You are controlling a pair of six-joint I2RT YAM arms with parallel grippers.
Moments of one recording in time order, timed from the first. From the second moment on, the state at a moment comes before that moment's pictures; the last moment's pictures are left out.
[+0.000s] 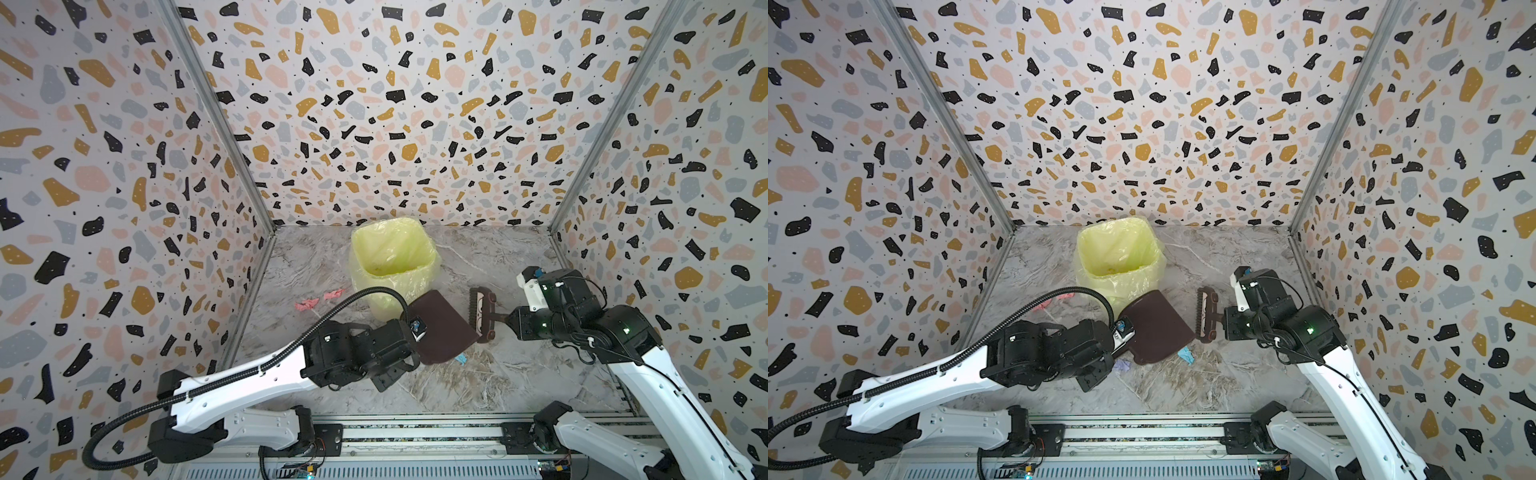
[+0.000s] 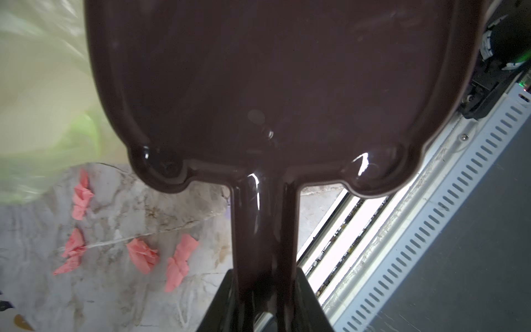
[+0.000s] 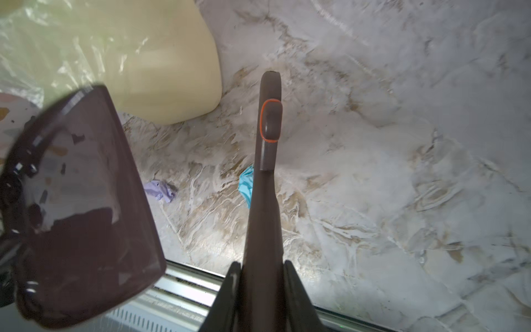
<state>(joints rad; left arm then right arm) -1.27 1.17 1.26 -1.22 -0.22 -0.27 0.52 0.95 1.30 -1.28 0.00 0.37</state>
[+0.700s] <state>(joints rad) -1.34 1.37 1.05 -1.15 -0.09 -0.33 0.77 1.22 1.37 -1.32 0.21 0.28</state>
